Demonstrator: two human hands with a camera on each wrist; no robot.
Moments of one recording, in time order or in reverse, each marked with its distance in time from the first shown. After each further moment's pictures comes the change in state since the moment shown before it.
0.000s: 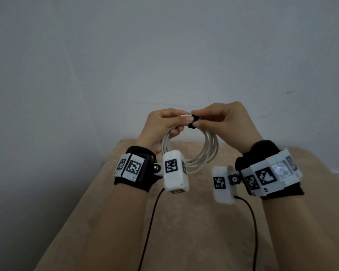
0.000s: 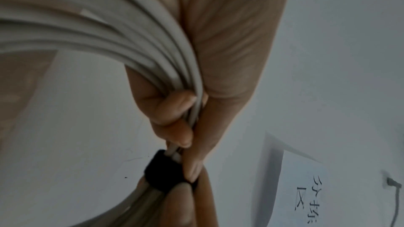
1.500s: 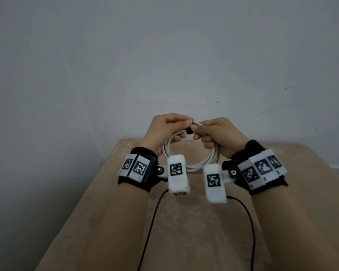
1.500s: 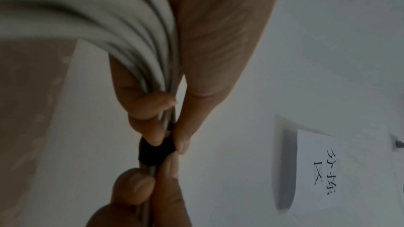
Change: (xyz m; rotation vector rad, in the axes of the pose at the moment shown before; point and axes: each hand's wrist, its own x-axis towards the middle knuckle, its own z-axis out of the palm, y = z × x) left_hand 0.008 -0.021 -0.002 0.185 -0.028 -0.023; right_hand 0.002 0.028 0.014 0.389 -0.089 0.525
